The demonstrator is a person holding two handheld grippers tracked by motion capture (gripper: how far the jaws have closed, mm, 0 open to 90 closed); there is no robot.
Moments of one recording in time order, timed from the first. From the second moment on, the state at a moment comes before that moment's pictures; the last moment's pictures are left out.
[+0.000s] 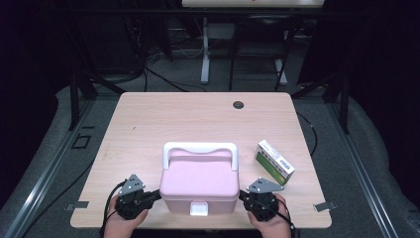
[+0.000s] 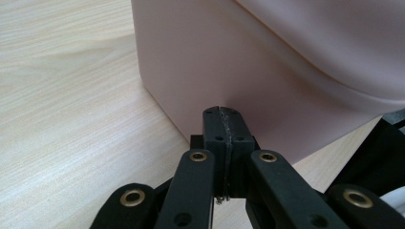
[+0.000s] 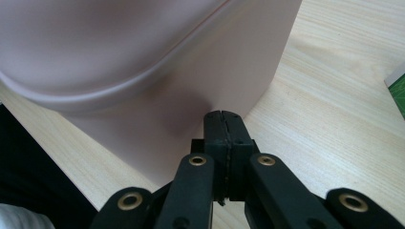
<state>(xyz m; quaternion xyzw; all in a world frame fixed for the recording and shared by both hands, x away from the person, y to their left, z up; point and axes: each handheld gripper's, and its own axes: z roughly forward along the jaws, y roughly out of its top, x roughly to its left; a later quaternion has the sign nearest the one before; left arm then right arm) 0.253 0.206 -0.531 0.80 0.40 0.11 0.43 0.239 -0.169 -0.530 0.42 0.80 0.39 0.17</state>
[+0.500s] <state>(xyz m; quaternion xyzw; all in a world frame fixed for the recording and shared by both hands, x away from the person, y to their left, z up) 0.249 0.203 -0.530 0.80 0.40 0.10 0.43 0.239 -0.172 -0.531 0.43 0.80 0.39 0.16</state>
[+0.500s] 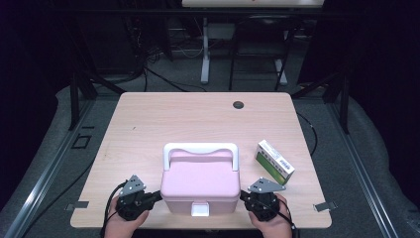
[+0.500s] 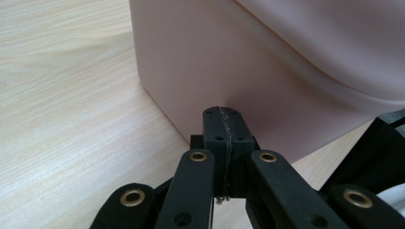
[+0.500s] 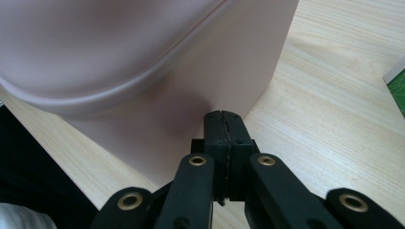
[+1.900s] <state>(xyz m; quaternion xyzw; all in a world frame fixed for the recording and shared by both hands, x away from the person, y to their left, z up) 0.267 0.230 -0.467 0.79 0.39 0.10 0.47 0.255 -0.205 -0.456 0.40 0.78 0.44 0.16</state>
